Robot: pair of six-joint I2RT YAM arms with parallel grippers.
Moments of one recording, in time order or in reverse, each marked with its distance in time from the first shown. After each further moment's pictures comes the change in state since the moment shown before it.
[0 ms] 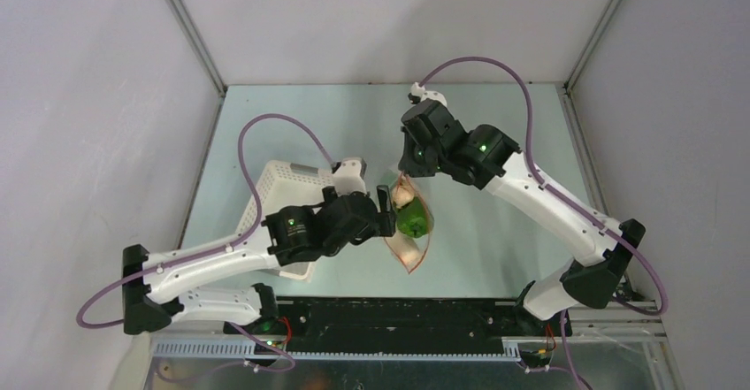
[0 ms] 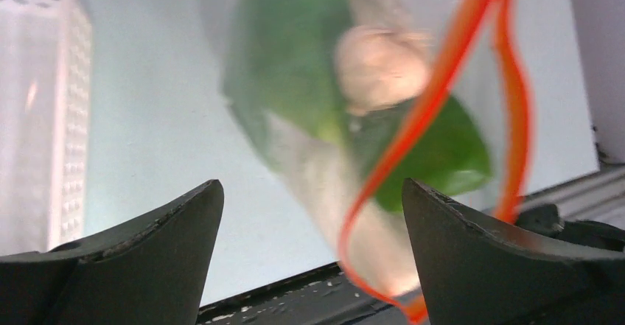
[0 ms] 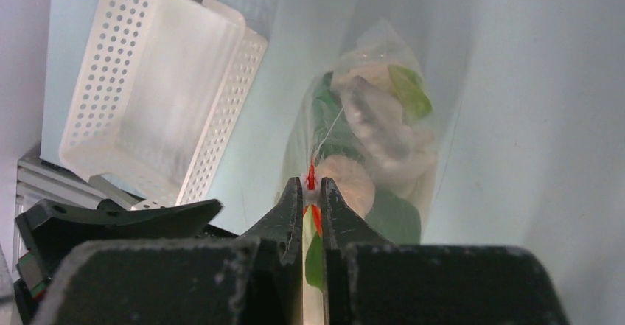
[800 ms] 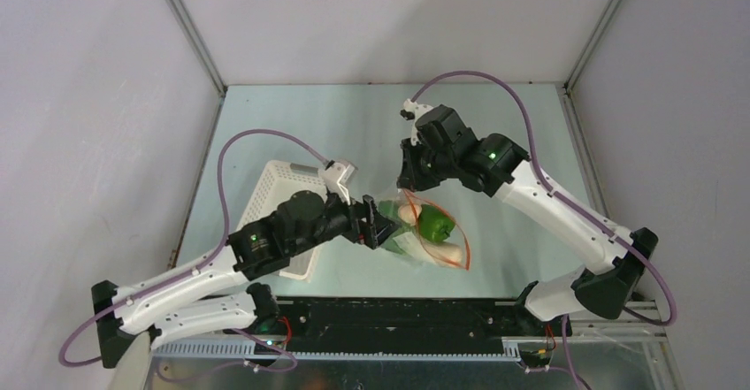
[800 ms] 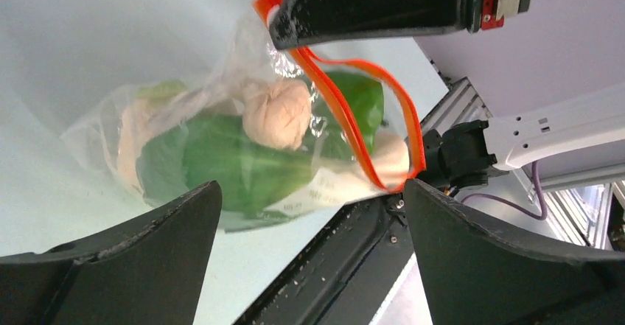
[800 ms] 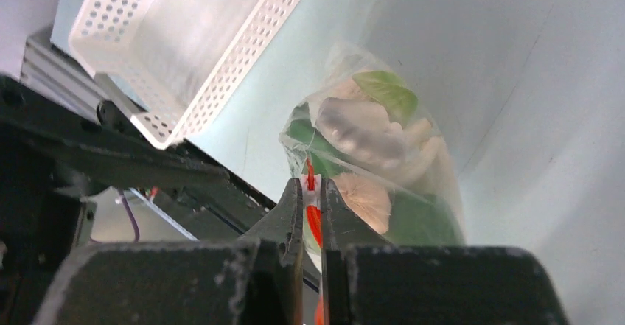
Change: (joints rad) left arm 0.167 -0.286 -0.266 0.416 0.483 0.324; right arm -0.063 -0.098 -0.170 0.085 -0.318 -0.225
